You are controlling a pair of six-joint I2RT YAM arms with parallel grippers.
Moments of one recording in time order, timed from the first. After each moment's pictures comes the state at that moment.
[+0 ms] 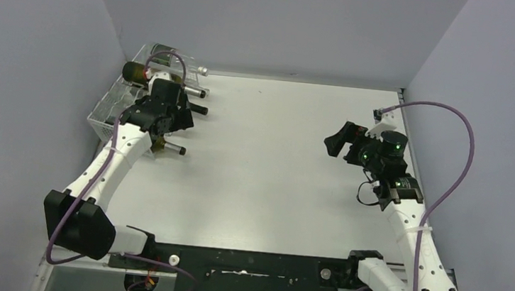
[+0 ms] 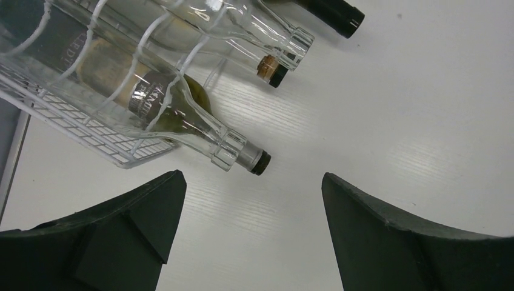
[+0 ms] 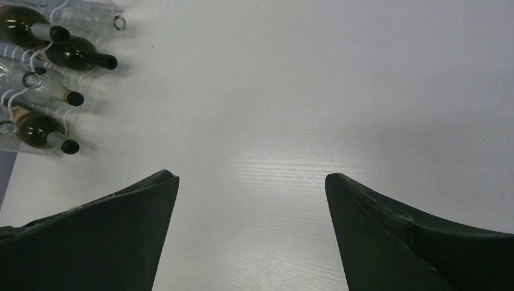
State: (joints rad) left arm -0.26 1.35 1.24 -0.72 -0.39 -0.44; right arm 0.09 0.93 0.85 -0.35 -0.23 0.35
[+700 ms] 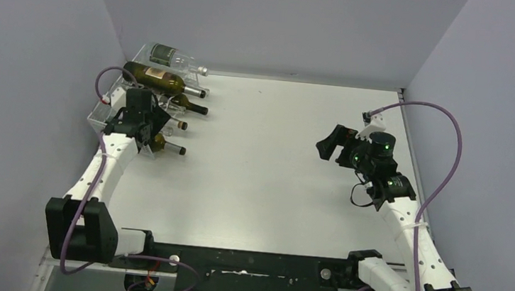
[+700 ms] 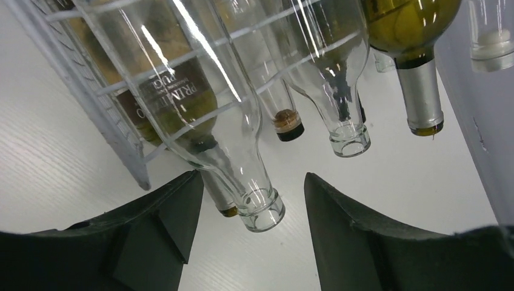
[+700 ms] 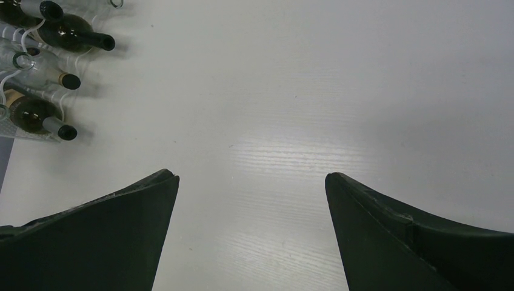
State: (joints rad) left arm -0.02 1.28 1.03 -0.52 -0.30 -0.91; right arm 0.18 0.96 0.82 -0.33 -0.19 0.38
